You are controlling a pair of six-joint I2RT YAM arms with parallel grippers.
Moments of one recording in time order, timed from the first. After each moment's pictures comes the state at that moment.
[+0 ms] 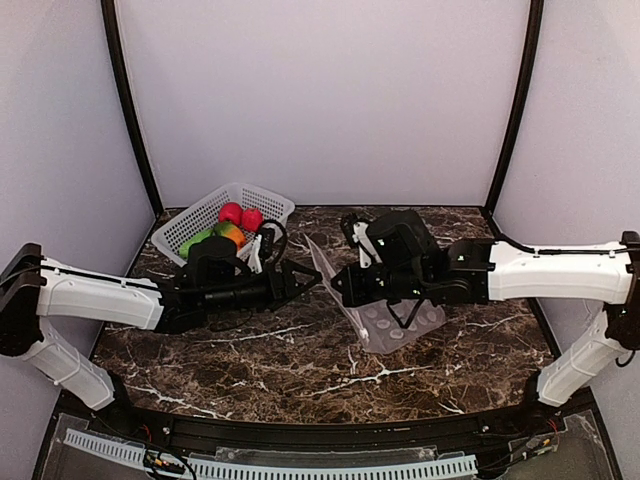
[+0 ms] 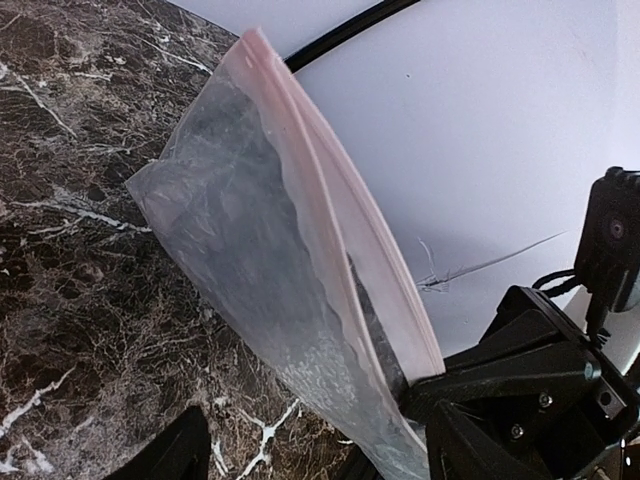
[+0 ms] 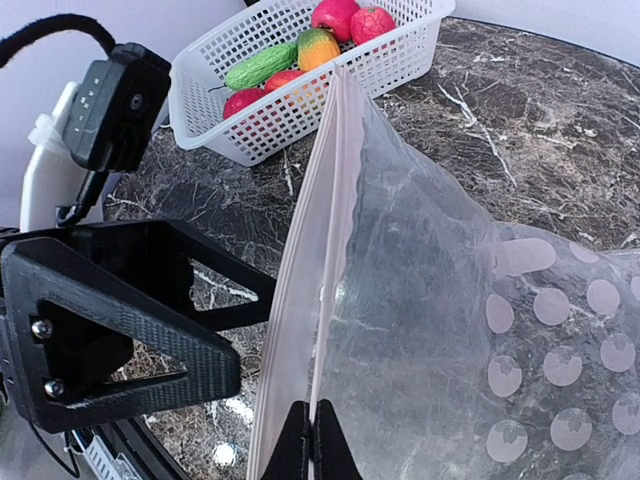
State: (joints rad) left arm -0.90 1.43 0.72 0.44 0.17 -0.97; right arm 1.10 1.47 1.13 -0.28 0.16 0.57
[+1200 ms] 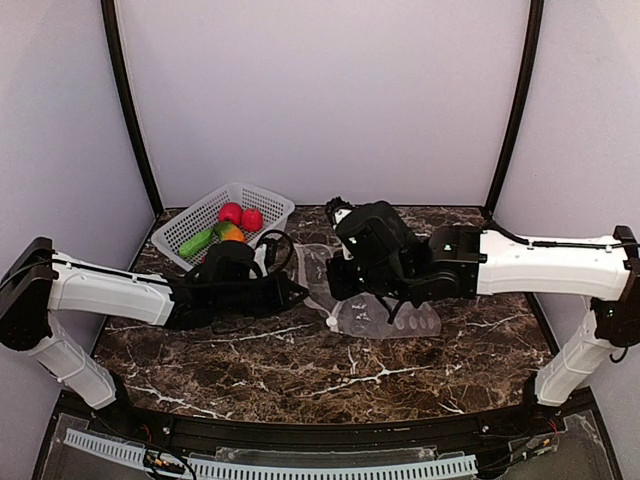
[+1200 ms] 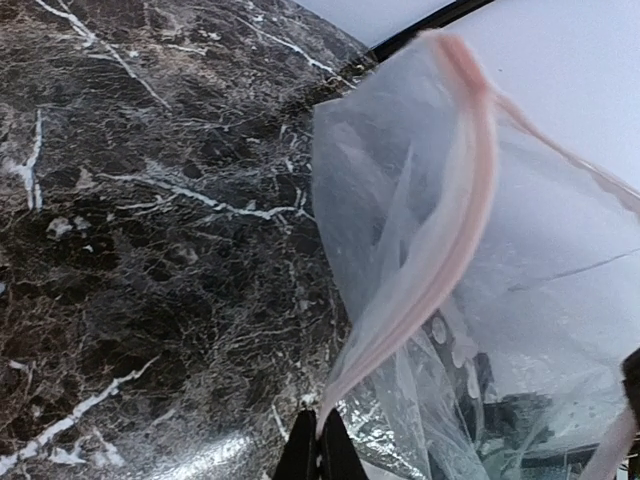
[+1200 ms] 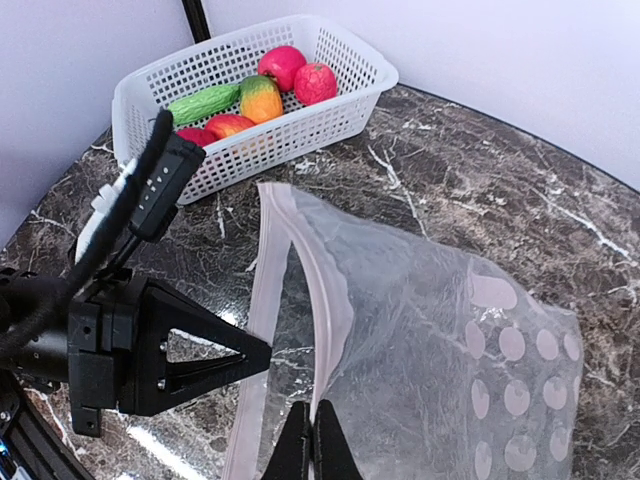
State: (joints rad) left arm -0.90 1.50 0.77 0.29 0.07 -0.94; right arm 1.20 1.56 1.34 -0.45 0.49 0.46
